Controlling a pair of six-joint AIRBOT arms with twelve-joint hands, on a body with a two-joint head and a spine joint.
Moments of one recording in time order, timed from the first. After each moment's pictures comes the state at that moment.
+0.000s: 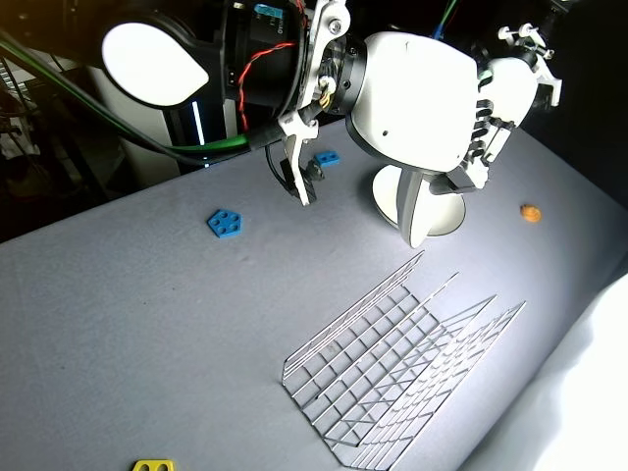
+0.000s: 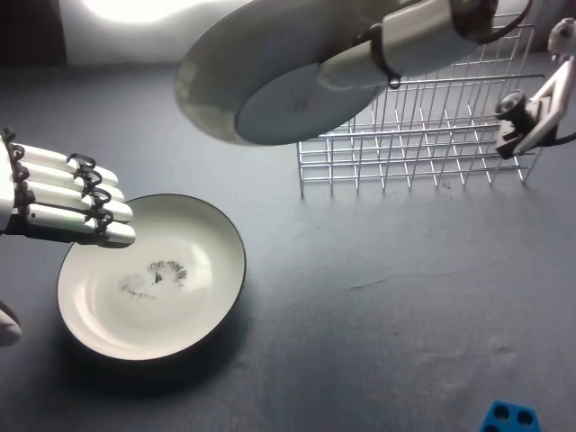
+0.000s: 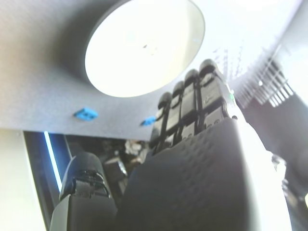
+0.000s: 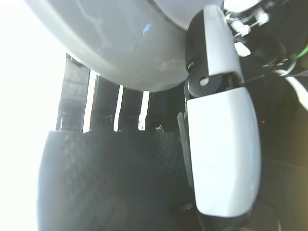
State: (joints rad) left arm 0.46 -0.79 1.42 1.67 -0.98 -0.31; right arm -0.02 -1.01 0.97 0.02 0.18 -0.54
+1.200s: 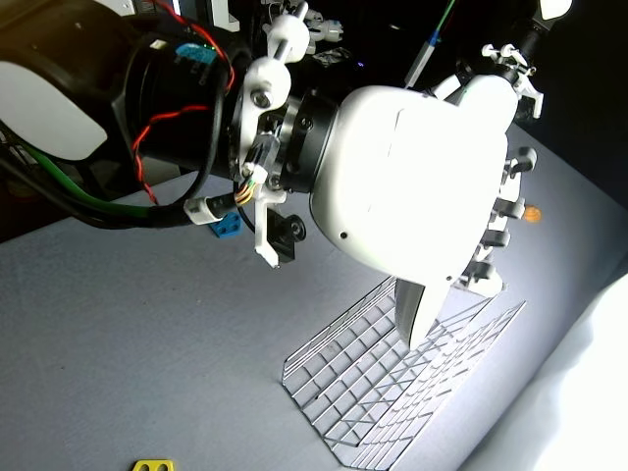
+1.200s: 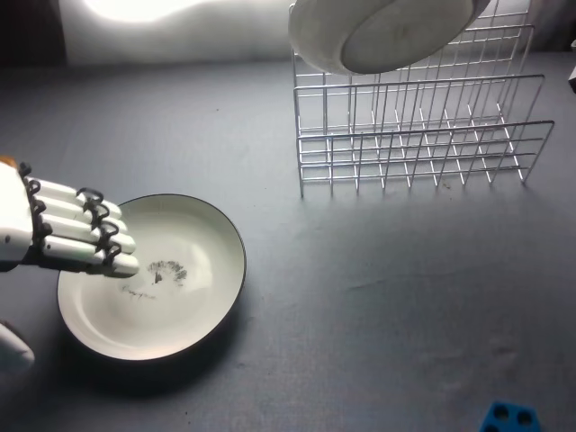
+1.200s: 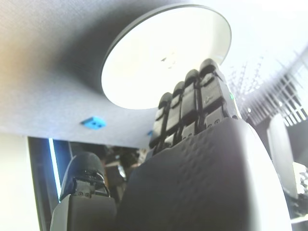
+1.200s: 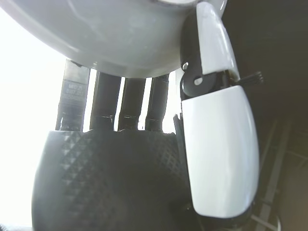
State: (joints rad) left arm 0.55 -0.82 1.39 1.66 -0.91 -0.33; right arm 0.00 -0.95 1.12 0.02 0.18 -0.46
